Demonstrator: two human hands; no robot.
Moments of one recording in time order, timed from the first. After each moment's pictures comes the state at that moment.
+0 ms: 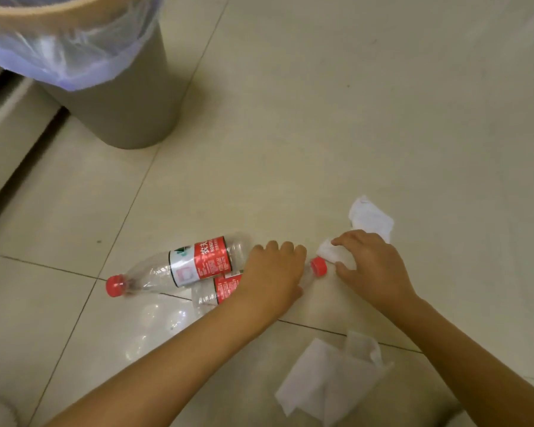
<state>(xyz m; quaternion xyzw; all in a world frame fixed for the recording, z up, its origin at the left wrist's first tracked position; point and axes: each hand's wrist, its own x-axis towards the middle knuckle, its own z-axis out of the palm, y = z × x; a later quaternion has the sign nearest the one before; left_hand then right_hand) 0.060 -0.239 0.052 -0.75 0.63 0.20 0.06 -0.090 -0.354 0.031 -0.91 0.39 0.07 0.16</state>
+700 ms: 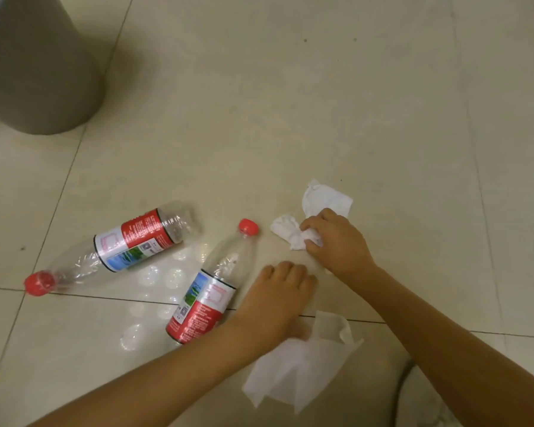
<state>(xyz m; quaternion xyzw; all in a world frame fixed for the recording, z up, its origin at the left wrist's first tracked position) -0.009 -0.236 -0.010 -0.62 0.74 0.25 -0.03 -0.101 -0.378 -0.011 -0.87 0.42 0.11 0.23</state>
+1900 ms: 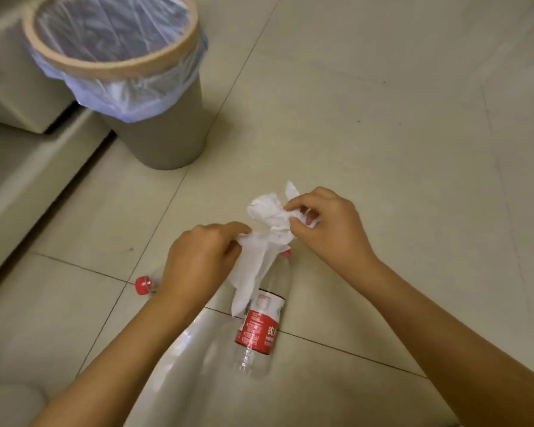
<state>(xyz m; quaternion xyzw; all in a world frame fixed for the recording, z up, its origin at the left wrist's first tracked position) 0.146 -0.170 0.104 -0.85 0.49 0.07 -0.20 0.018 -0.331 0.114 -0.87 0.29 -0.18 0.34</state>
